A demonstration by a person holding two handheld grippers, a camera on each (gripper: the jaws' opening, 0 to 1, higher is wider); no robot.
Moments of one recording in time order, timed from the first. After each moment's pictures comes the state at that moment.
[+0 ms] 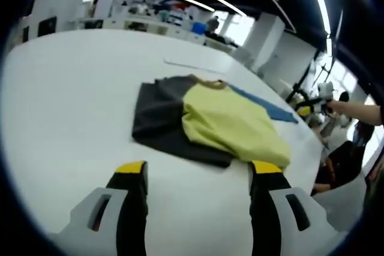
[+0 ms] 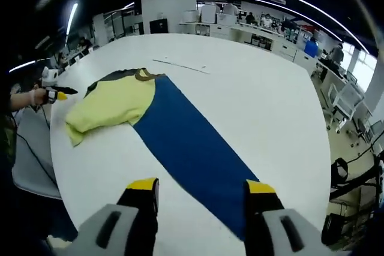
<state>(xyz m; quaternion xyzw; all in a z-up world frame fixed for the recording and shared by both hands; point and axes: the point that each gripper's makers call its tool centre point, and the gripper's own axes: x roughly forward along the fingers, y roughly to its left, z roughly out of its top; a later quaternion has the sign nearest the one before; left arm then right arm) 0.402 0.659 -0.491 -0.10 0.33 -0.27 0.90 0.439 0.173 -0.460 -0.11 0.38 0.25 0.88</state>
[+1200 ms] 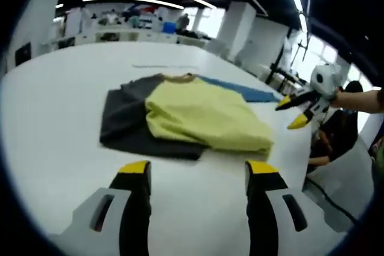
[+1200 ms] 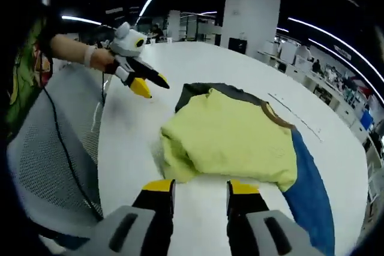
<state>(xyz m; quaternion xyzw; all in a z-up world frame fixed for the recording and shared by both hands) 0.377 0.623 -0.494 -0.04 0.30 -0.35 0.88 0.347 0.431 -0.475 -0.26 0.25 0.48 0.80</state>
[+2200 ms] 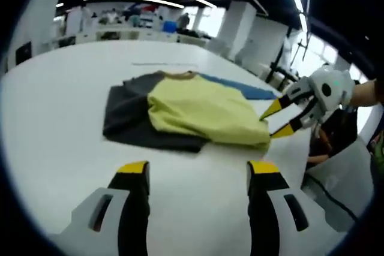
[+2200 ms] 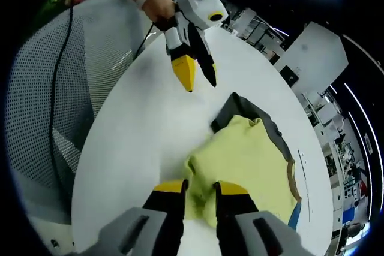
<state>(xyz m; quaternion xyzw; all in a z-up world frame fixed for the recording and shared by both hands) 0.369 0.637 -0.496 -0.04 0.31 -0.35 0.89 0.347 0.491 -0.500 -0.45 0.19 0.54 0.69</state>
